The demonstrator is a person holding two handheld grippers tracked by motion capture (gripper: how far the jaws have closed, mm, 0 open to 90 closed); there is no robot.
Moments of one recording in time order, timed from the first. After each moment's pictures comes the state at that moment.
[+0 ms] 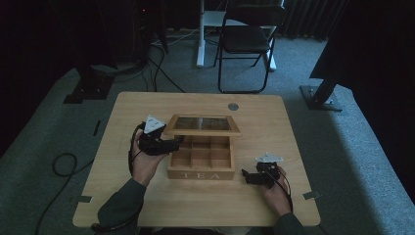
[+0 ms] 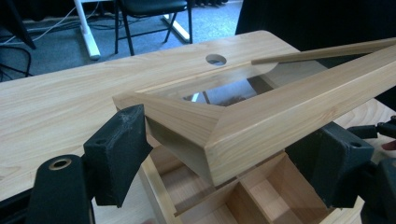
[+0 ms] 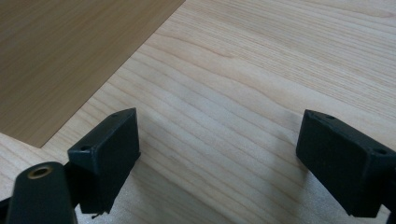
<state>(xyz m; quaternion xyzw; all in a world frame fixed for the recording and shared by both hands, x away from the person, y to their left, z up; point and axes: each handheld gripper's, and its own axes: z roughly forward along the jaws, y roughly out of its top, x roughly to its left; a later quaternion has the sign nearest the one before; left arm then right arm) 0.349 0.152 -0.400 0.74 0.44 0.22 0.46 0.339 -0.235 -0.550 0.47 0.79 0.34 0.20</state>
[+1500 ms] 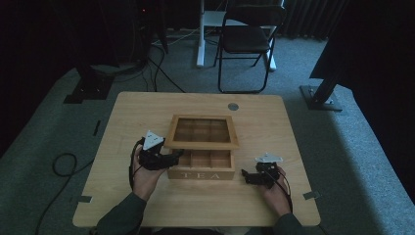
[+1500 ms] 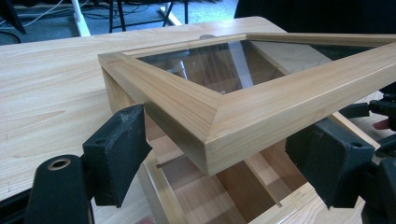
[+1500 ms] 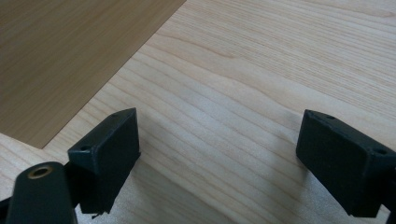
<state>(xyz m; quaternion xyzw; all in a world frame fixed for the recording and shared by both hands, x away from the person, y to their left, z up) 0.324 0.155 -0.435 0.74 0.44 0.20 0.47 0.338 -0.234 -0.550 0.47 0.79 0.34 0.20</state>
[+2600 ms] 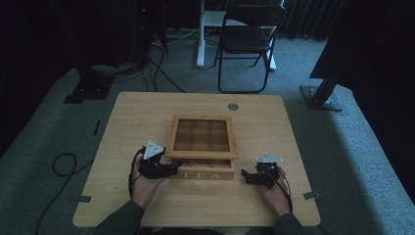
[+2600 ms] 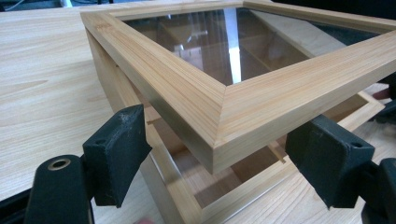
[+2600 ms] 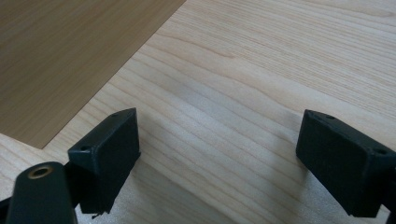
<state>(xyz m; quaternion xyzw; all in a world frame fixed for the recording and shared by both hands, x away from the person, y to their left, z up) 0.313 0.159 -0.466 0.75 0.44 0.18 0.45 0.338 -0.234 -0.550 0.47 0.79 0.34 0.20</state>
